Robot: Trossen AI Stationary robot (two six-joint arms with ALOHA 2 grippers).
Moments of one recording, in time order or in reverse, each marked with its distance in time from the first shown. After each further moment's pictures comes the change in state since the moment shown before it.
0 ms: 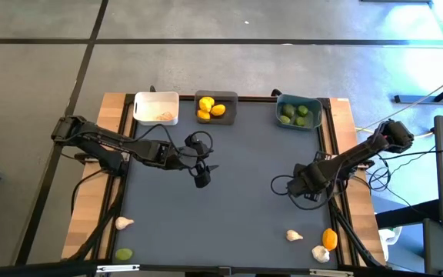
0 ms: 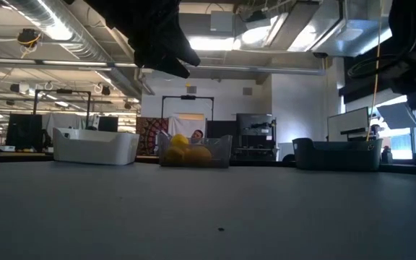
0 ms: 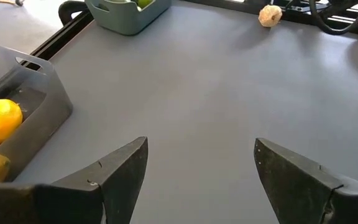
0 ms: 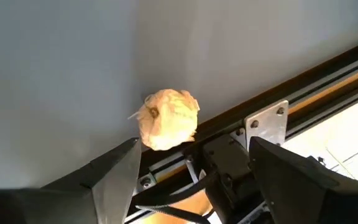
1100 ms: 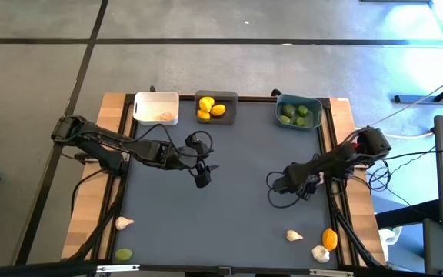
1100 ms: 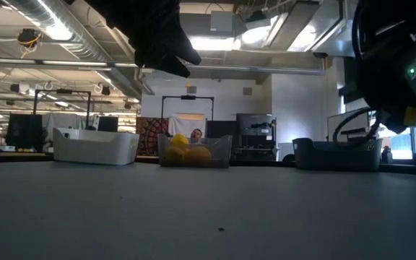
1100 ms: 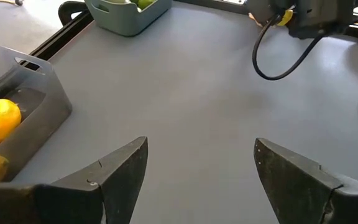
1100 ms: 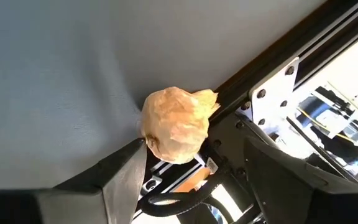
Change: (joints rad) left arm 0.000 0.000 0.000 0.007 0.000 -0.008; right arm -0.127 0.306 0.000 0.018 -0.077 0.082
